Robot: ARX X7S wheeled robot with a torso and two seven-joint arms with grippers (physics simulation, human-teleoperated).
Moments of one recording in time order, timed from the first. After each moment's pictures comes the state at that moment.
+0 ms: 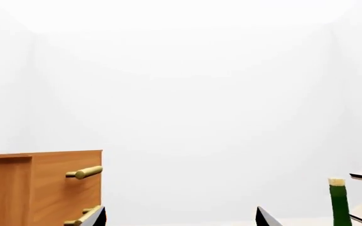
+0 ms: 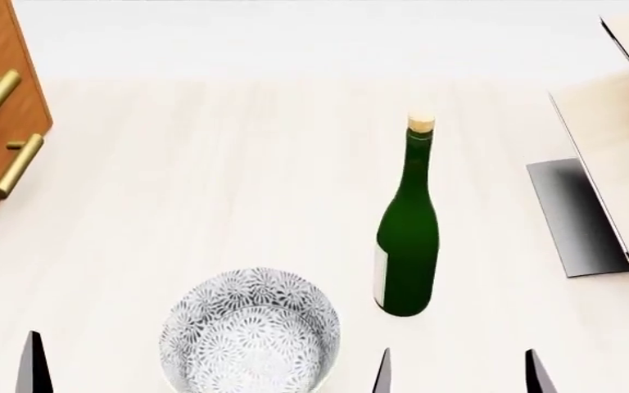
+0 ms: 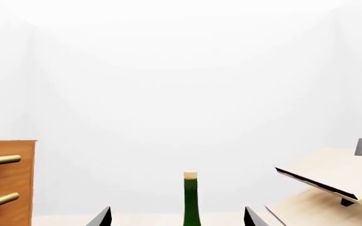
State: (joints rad) left arm 0.27 -0.19 0.15 0.73 0.00 0.06 -0.21; right arm -0.28 0.18 -0.13 -0.70 0.09 -0.08 0.19
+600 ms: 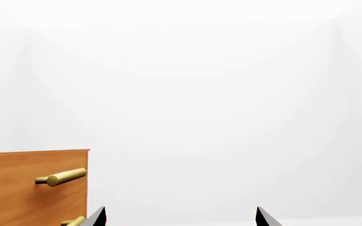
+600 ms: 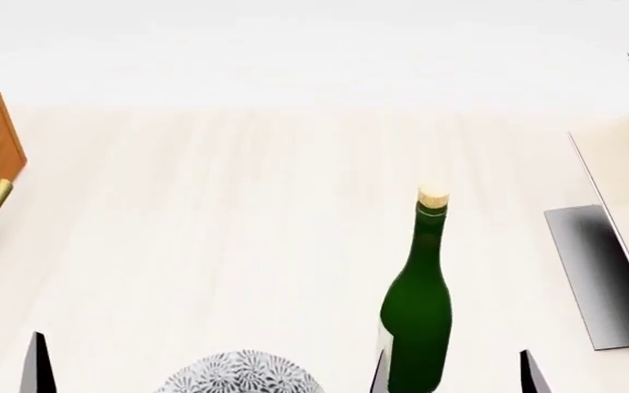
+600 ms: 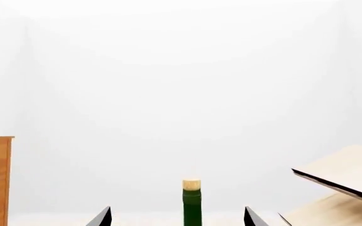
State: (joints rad) left arm 0.26 -0.21 0.17 0.72 0.00 0.06 -0.24; right arm -0.28 0.20 -0.15 -0.69 0.10 -0.07 0.21
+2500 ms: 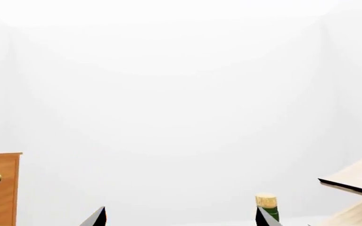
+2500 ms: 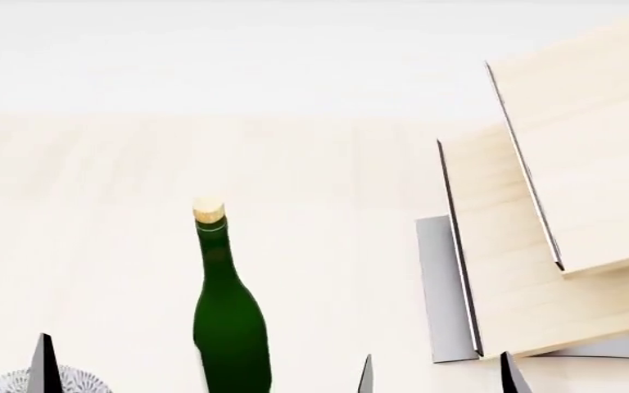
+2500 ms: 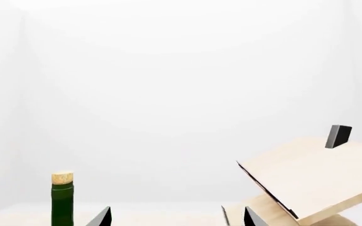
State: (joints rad) left arm 0.25 -0.26 0.22 0.72 0.00 0.05 -0.29; right arm -0.26 0.26 -0.20 -0.67 0.13 -0.06 0.26
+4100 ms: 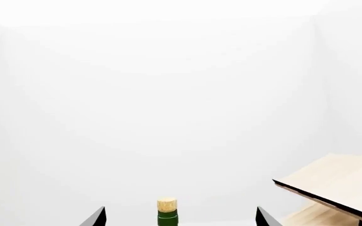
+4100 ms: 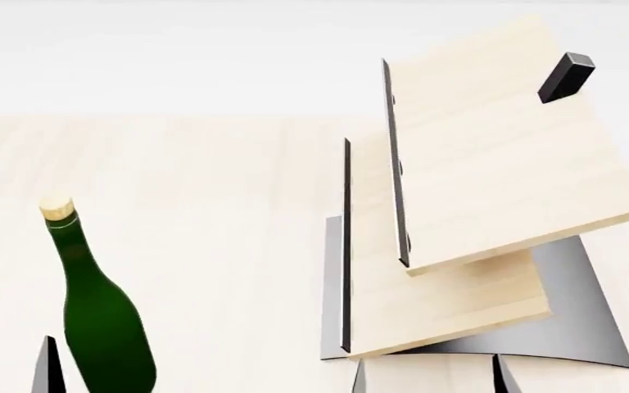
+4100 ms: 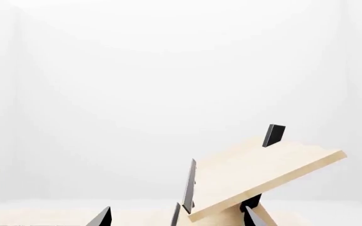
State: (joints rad) left arm 0.24 -0.29 0.25 0.72 -0.01 0.05 -0.33; right arm -0.25 0.29 -0.24 -0.66 0.13 -0.07 0.29
